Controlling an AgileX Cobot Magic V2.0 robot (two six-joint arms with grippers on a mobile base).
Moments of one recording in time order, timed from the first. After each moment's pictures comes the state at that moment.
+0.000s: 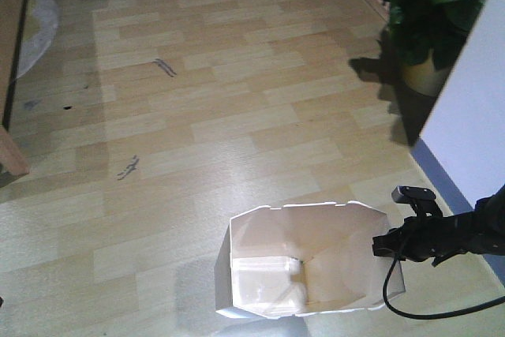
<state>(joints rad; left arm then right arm) -0.02 -0.02 0.03 -0.01 0.24 -0.05 -0.28 2.49 -0.85 1.70 0.56 -2.09</state>
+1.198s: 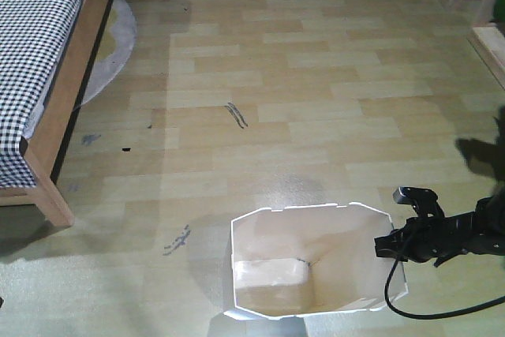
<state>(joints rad) -0.02 -0.02 0.03 -0.01 0.24 -0.05 -0.28 2.49 -0.85 1.70 0.54 -2.10</state>
